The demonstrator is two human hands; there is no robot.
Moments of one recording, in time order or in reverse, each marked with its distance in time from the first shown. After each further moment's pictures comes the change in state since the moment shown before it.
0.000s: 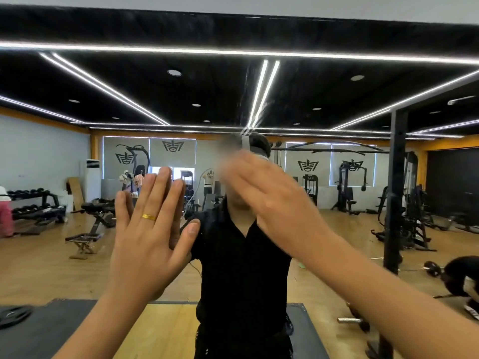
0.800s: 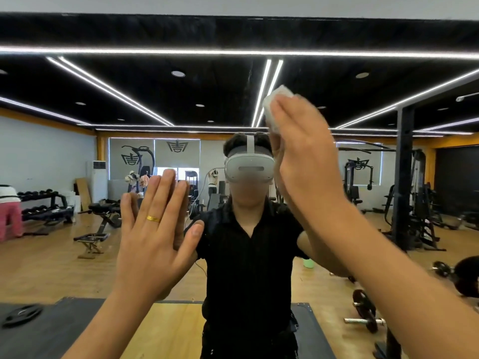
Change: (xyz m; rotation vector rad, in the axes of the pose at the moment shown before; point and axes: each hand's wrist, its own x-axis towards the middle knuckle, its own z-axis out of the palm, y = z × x) left_hand 0.001 0.000 0.000 -0.016 -0.012 -0.011; right_hand 0.043 0.042 -0.008 0.064 0.226 0.363
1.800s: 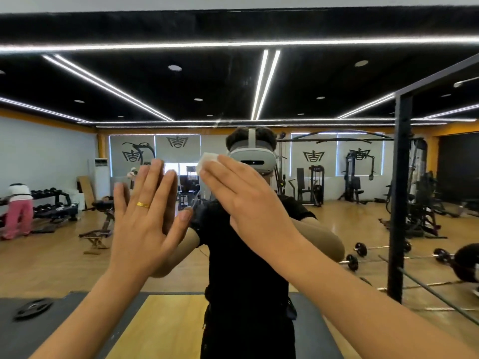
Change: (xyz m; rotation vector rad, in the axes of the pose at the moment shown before) left_hand 0.002 0.000 -0.005 -0.029 -0.017 0.015; right_hand -0.072 -0.045 0.006 -0.002 -0.327 -0.266
